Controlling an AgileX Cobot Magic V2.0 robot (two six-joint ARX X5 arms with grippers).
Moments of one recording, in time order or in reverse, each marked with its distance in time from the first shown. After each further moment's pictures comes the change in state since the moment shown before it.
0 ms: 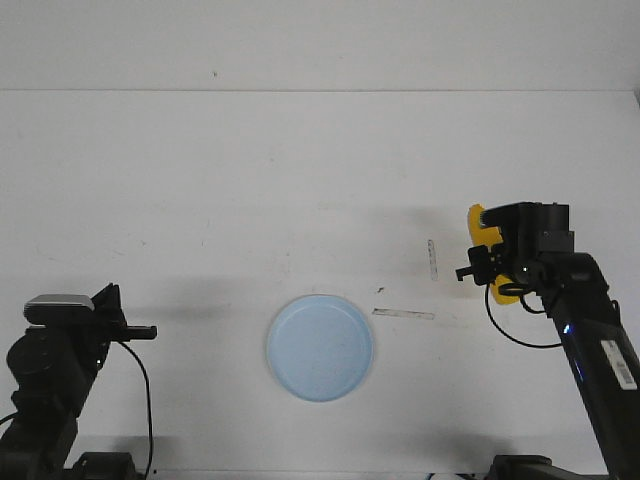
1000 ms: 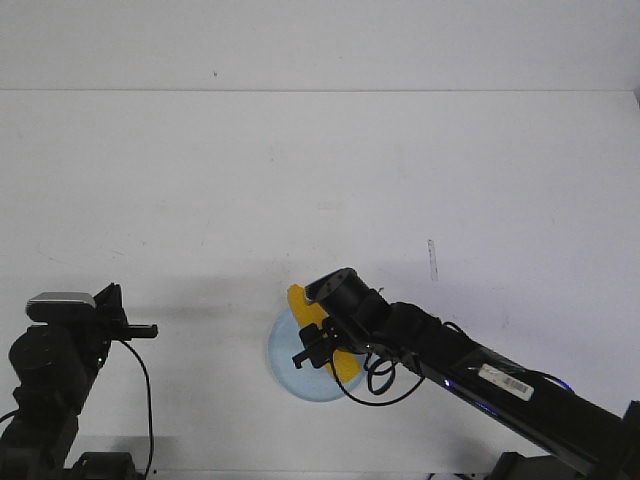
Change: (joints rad) left arm 0.000 0.017 0.000 0.000 0.000 0.000; right arm 0.885 0.151 0.000 0.070 -0.034 0.581
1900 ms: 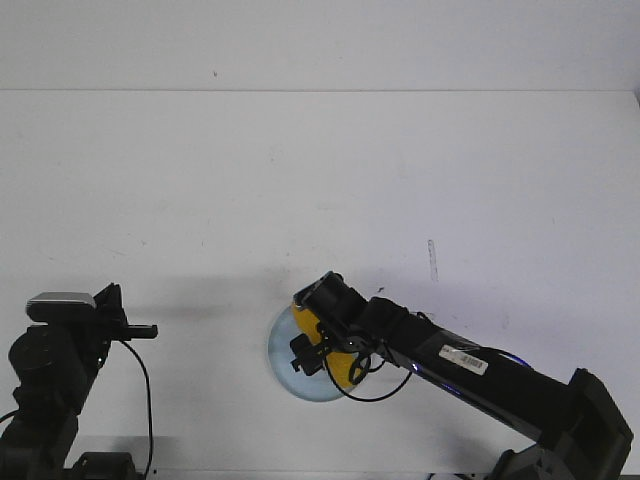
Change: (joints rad) left arm 0.000 0.000 0.000 0.000 0.000 0.011; right arm 0.000 0.134 0.000 0.001 0.050 -0.078
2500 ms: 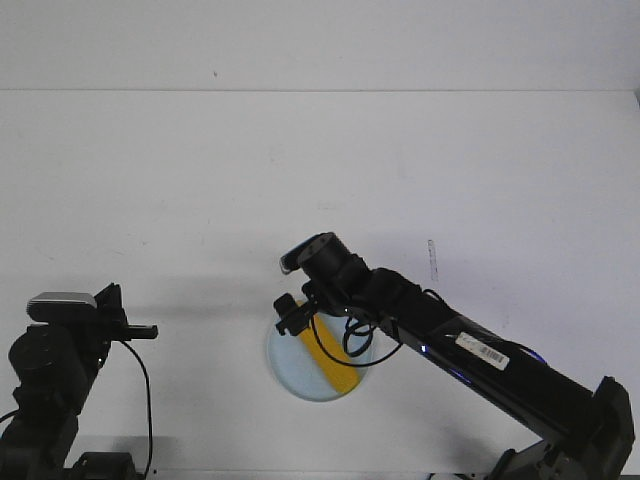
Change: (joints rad) left arm 0.000 0.000 0.000 0.000 0.000 0.012; right arm -0.059 -0.002 0.251 -0.013 0.000 -0.118
